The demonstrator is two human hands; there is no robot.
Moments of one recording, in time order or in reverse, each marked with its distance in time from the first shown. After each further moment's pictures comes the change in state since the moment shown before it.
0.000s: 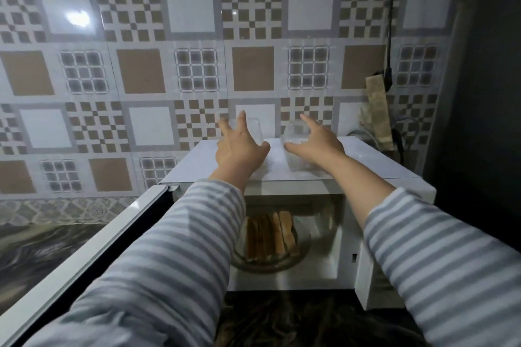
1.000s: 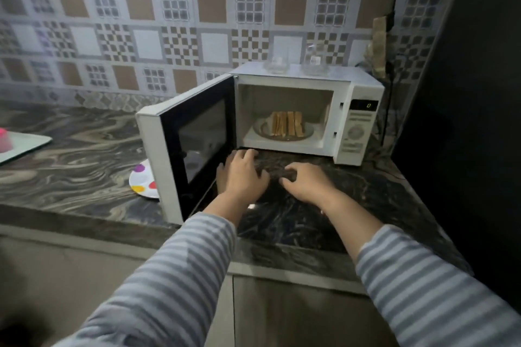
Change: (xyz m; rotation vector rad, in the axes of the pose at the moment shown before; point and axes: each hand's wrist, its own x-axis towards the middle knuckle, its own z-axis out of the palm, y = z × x) left_hand -0.406 -0.073 -0.075 0.155 -0.069 -0.030; right_hand -0.394 0.008 -0.019 -0.242 -0.482 -0.008
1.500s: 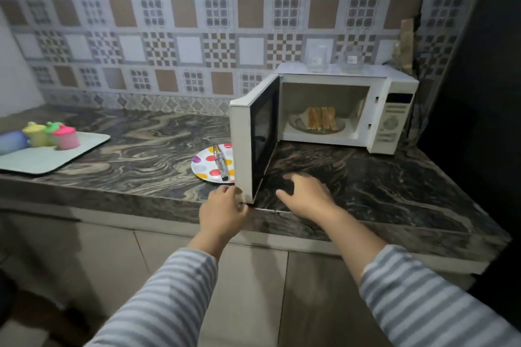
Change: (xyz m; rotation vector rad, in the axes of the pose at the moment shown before) left_hand -0.109 -0.175 -0.075 0.052 -0.056 -0.081; right_hand -0.102 -0.132 0.077 -0.031 0.008 -0.044
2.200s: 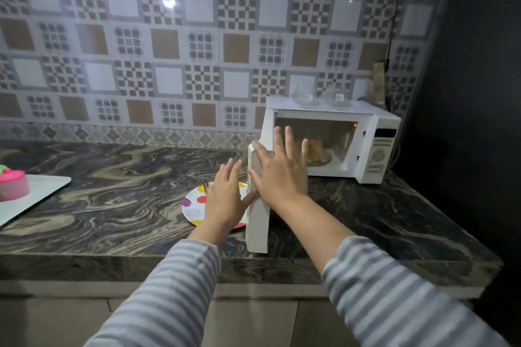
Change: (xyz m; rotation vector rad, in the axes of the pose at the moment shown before) left_hand 0.132 -0.020 -0.038 -0.240 0.070 0.326; right_hand 0.072 -0.132 -0.029 -0.427 0.558 -0.132
